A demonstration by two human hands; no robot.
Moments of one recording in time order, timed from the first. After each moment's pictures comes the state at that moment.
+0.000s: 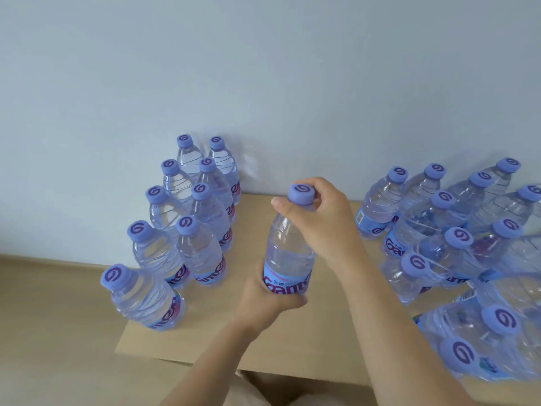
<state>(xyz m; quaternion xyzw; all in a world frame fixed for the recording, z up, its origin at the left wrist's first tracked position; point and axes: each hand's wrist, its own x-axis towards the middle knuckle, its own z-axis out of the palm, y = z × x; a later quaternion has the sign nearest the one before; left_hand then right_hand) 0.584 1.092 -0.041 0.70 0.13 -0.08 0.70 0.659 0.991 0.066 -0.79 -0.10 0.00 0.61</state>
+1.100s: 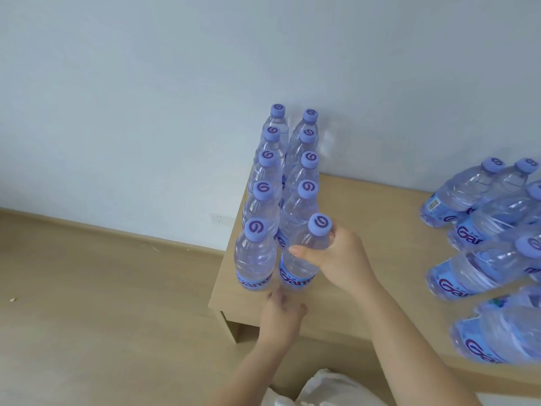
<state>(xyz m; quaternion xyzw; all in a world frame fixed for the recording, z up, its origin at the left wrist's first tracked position) 0.478 1.200 -0.107 0.70 0.28 -0.09 0.65 0.566 1.117 -0.007 -0.86 -0.08 0.11 0.49</state>
